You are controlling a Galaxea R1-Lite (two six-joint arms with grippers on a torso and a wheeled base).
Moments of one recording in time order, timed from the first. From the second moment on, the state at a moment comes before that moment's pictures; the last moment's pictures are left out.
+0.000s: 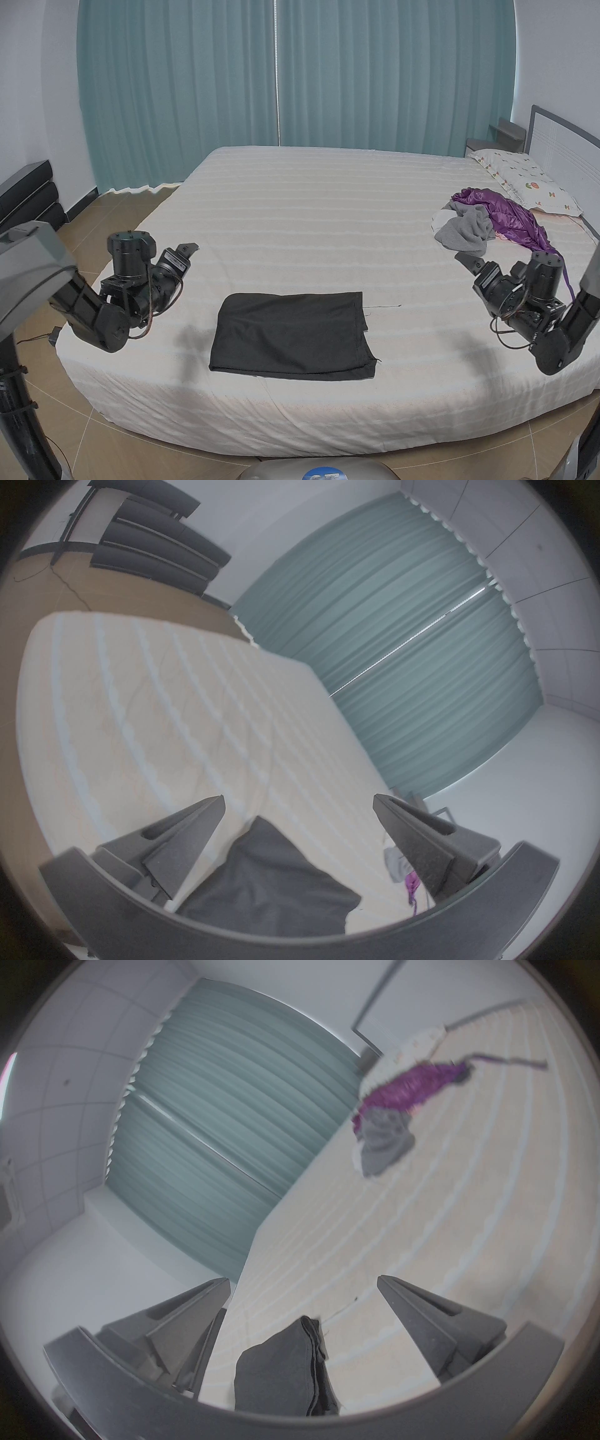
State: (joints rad) left arm -0.18 2.08 -0.85 -0.91 0.11 -1.00; right arm 0.12 2.00 -0.49 -1.31 0.07 0.87
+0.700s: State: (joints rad) left arm -0.20 1.32 -0.43 -0.89 0.16 -0.67; right arm 0.09 1.05 -0.06 -1.06 0.09 0.35
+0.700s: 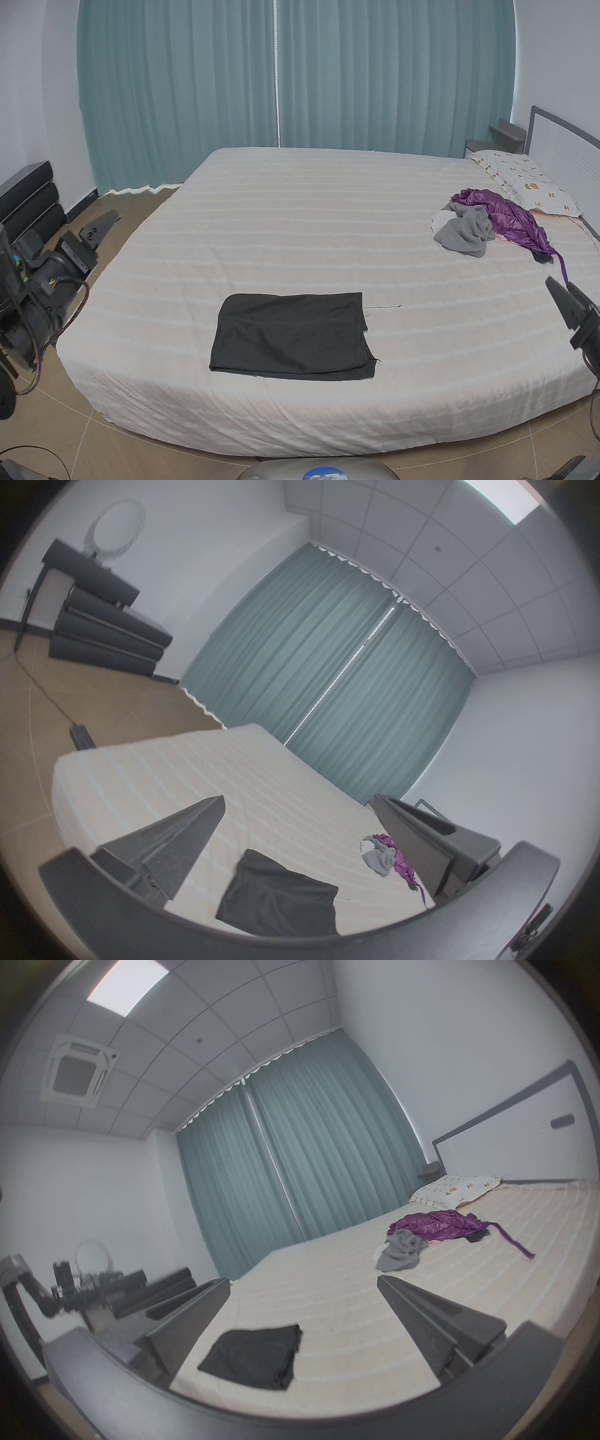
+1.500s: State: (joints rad) left arm -0.11 0.31 -0.29 -0.19 0.26 -0.13; right arm 0.03 0.16 -0.28 0.13 0.05 0.00
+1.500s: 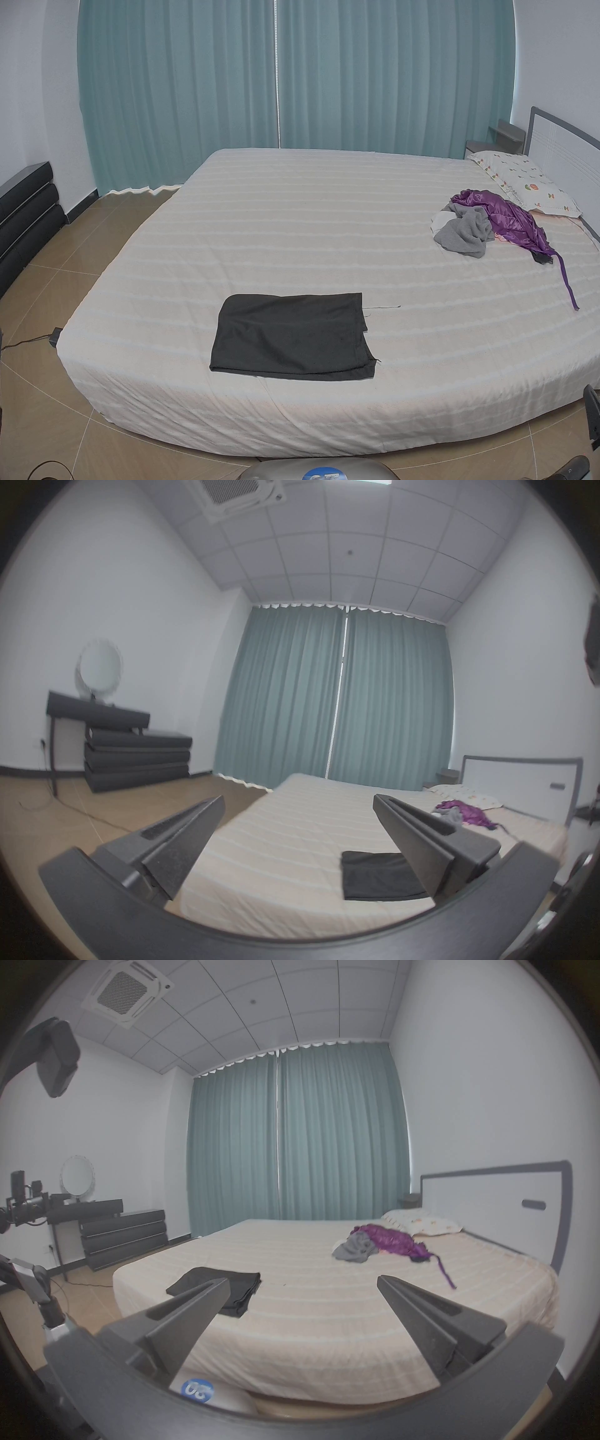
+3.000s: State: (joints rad) left arm 0.00 0.01 -0.02 0.01 -0.03 0.02; right arm 0.00 0.01 -0.02 -0.04 0.01 0.06
